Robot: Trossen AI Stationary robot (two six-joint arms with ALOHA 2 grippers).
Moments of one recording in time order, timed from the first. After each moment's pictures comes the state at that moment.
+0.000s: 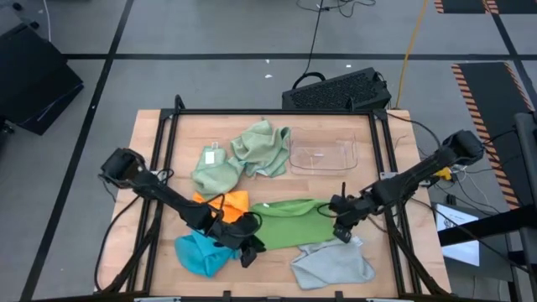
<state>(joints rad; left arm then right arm) -0.51 1.72 0.97 0.12 -0.15 -0.98 0.48 1.19 0.59 -0.44 -0.08 1.05</state>
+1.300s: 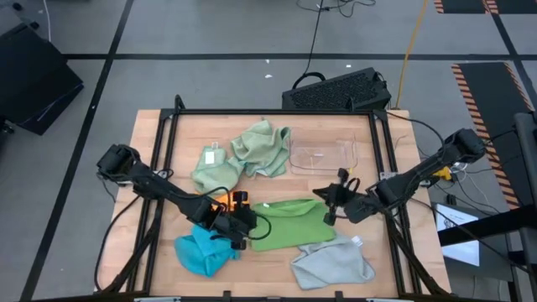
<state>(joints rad) -0.46 1.67 1.05 -0.32 -0.41 -0.21 0.51 1.16 0.59 -0.10 0.77 0.39</state>
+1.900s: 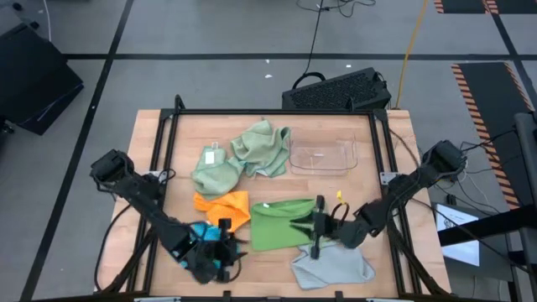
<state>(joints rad) -0.78 1.68 1.05 -0.20 -0.66 -0.42 0.64 1.54 0.78 0.43 0.76 0.28</state>
